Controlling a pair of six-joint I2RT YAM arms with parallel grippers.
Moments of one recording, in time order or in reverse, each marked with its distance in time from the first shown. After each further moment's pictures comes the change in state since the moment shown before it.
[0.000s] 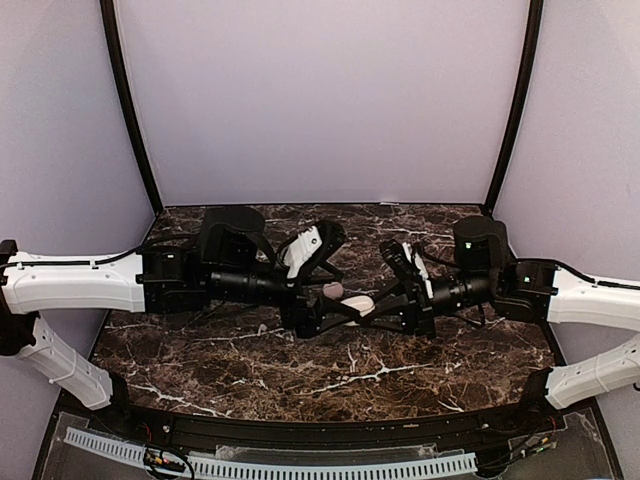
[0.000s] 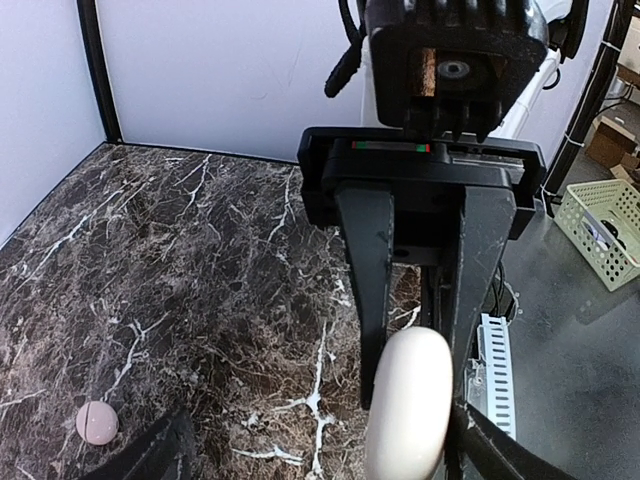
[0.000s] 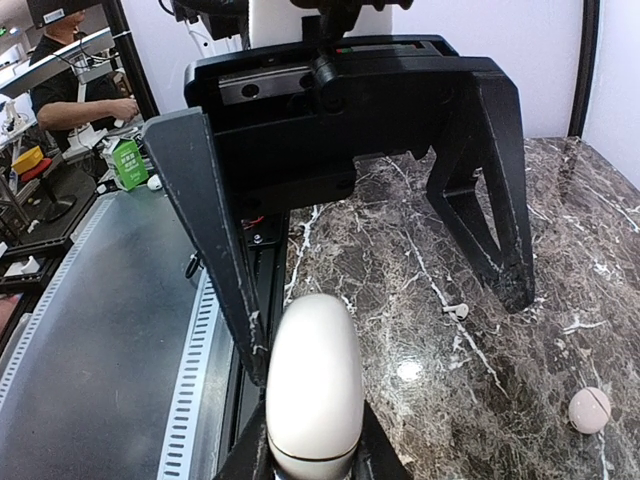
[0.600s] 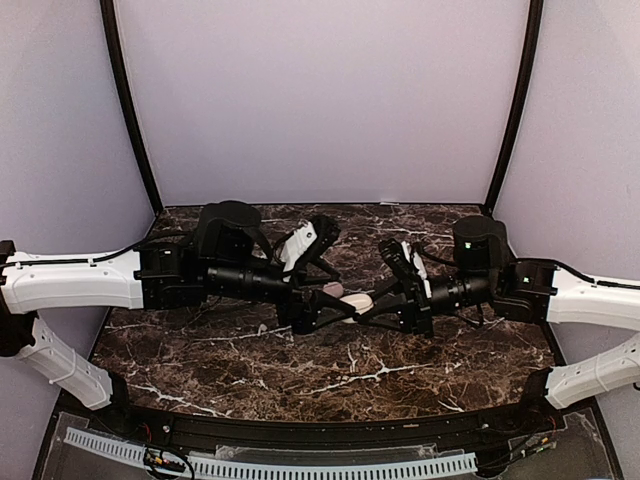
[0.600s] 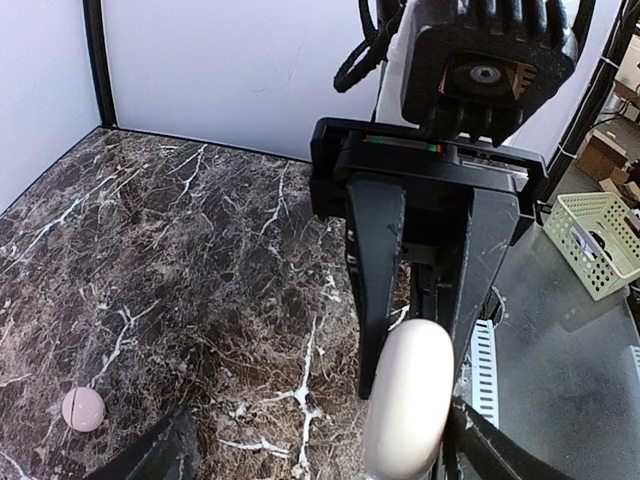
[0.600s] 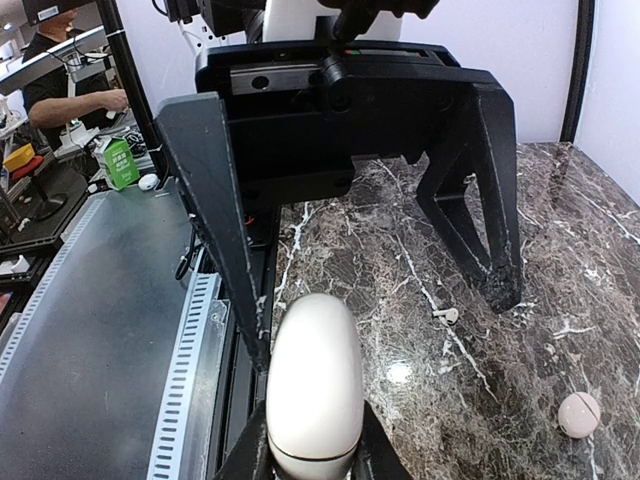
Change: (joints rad) left arm 0.031 -0.009 0.000 -0.019 0.047 -0.060; right arm 0.007 0.005 0.002 0.015 0.031 -0.014
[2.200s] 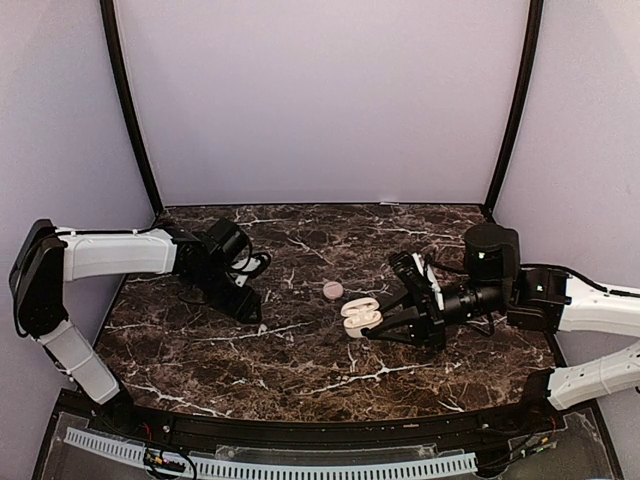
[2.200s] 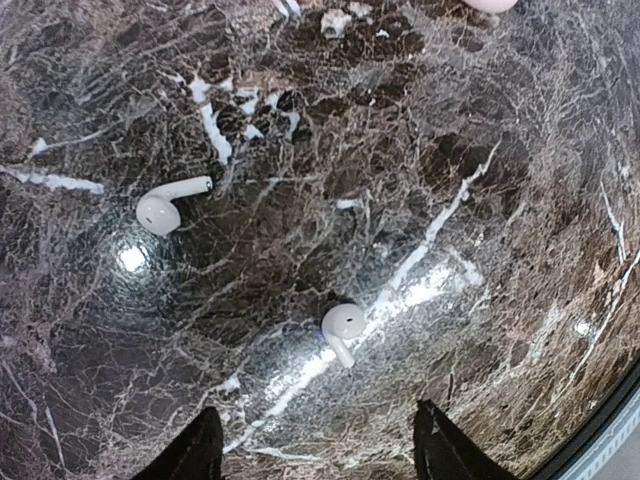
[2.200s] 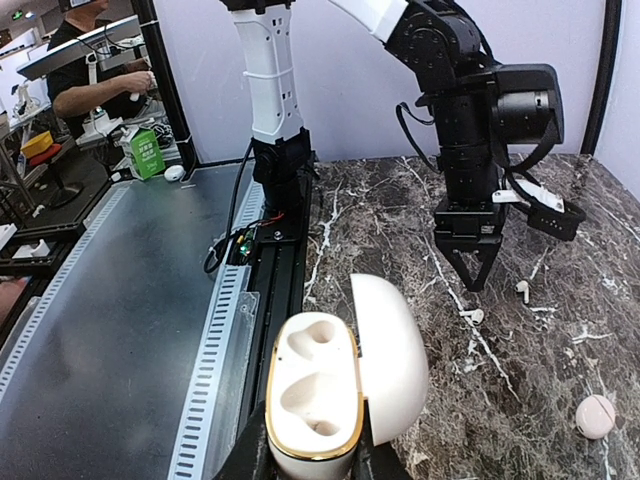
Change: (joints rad) left arm 0.438 0.195 -0.044 -0.589 -0.130 -0.133; right arm 0.043 -0.087 -0.036 -0.040 -0.002 -0.012
